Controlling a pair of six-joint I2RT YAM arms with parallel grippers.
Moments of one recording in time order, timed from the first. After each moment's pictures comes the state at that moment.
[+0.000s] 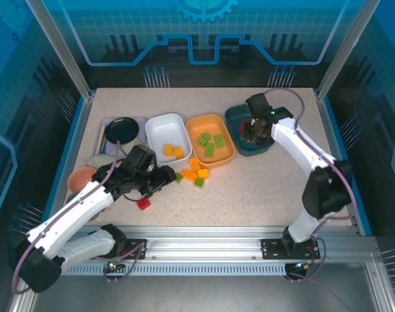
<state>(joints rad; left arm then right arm) -0.58 1.04 0.89 -0.84 0.19 -1.10 0.29 1.73 1.48 -0.97 0.08 0.53</state>
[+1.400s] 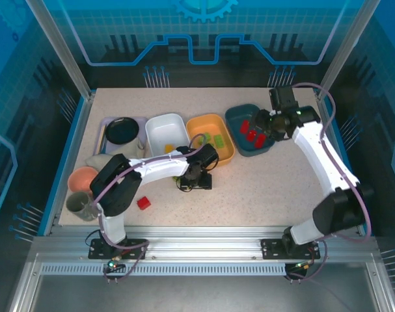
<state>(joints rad) -0.80 1.89 1.27 -0.82 0.00 -0.85 0.23 1.45 1.43 -0.98 -0.04 0.68</state>
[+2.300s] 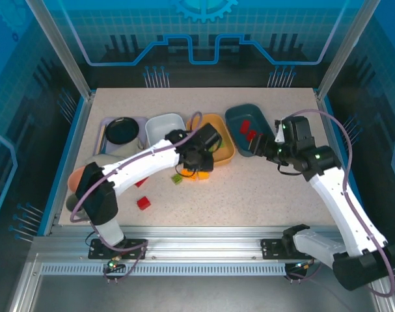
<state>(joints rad) -0.79 1.73 1.57 -1.00 -0.05 -0.82 0.31 1.02 1.13 -0.88 -0.19 0.58</state>
